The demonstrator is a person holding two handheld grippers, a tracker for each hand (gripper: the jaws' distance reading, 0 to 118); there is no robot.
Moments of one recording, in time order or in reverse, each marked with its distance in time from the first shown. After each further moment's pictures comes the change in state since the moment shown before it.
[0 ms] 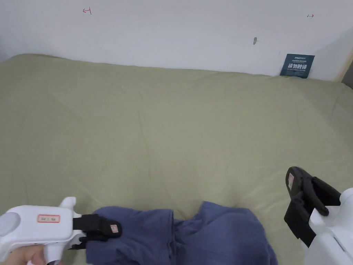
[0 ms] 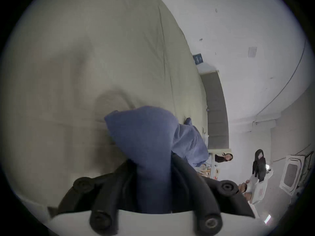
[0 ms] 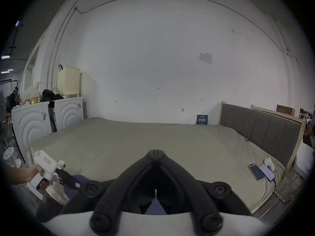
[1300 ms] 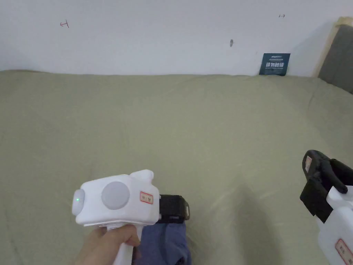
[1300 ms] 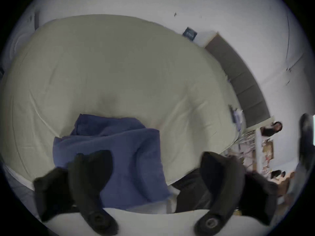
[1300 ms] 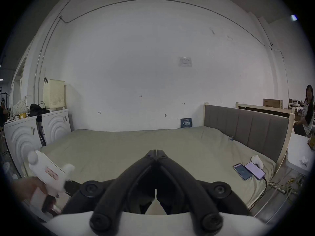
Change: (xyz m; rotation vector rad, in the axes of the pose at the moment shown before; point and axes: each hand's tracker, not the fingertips) left arm 0.217 -0.067 -0.106 0.010 0.300 -0.413; right arm 0.064 0.014 0.013 0.034 -0.124 -0.079
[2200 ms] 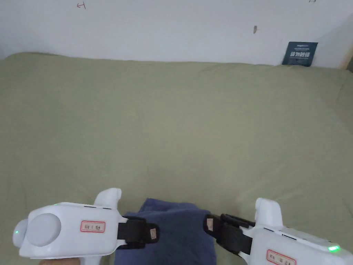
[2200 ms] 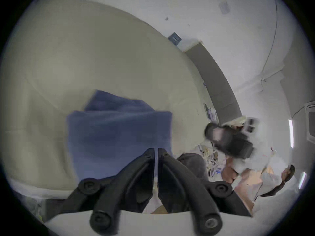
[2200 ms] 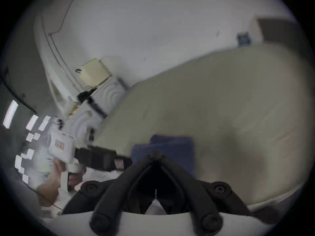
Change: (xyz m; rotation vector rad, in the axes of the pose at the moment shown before) left arm -0.116 -0.028 0.047 -0.018 -0.185 0.034; right arm -0.065 -0.147 -0.117 -0.738 0.703 -0.442
